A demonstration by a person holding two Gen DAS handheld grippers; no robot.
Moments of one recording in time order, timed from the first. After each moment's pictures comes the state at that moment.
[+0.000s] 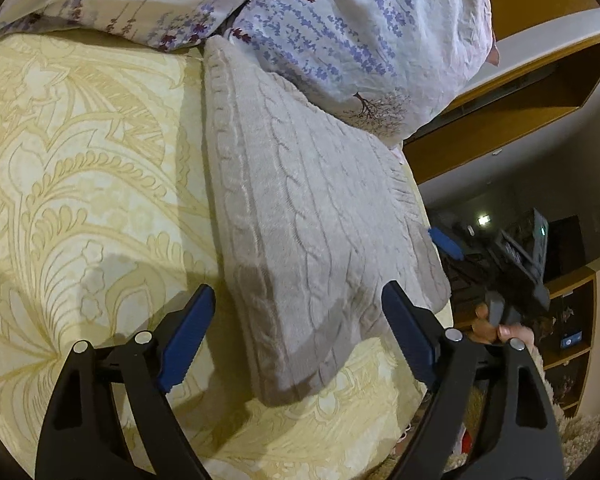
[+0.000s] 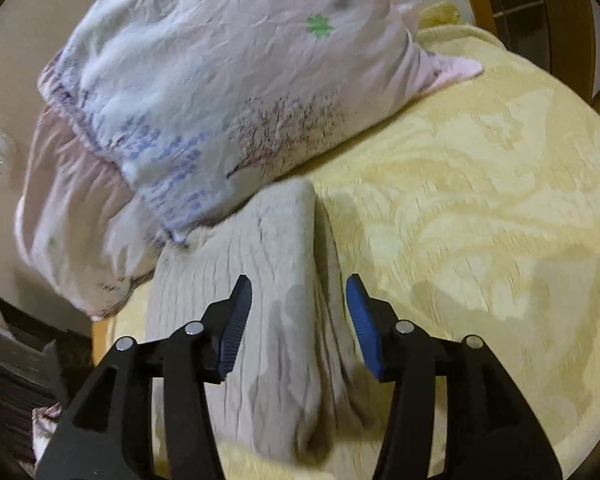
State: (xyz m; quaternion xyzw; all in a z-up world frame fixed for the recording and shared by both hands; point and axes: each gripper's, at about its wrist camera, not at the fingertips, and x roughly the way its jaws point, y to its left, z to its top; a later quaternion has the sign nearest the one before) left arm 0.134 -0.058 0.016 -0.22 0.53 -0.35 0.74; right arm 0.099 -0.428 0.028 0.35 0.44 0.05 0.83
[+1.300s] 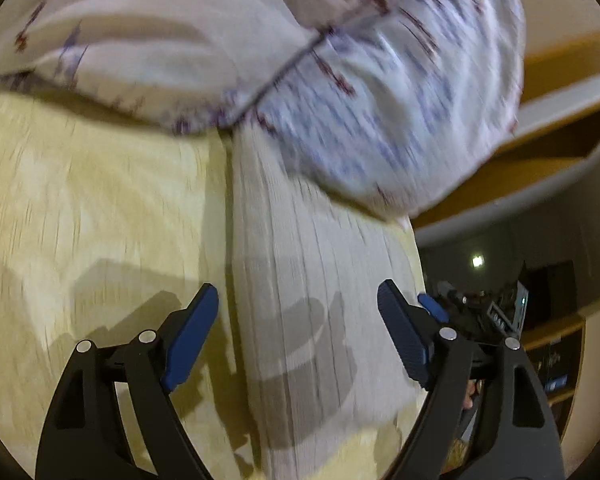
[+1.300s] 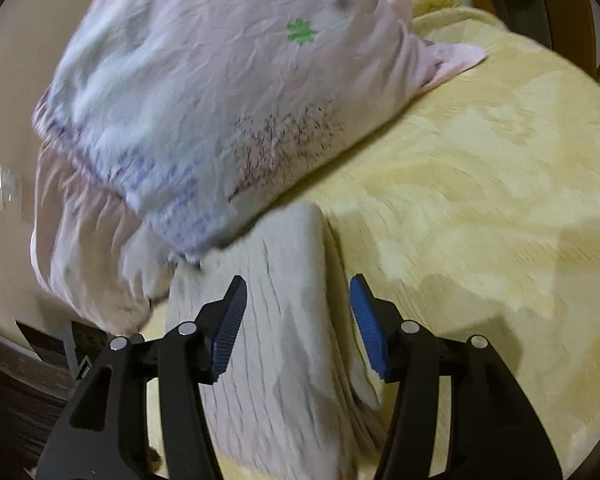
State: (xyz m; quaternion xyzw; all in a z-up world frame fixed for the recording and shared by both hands) left arm 0.222 -0.052 0.031 -0.28 0.51 -0.31 0.75; right arm 0.157 -0.455 0.017 0.41 0.44 0.06 0.80
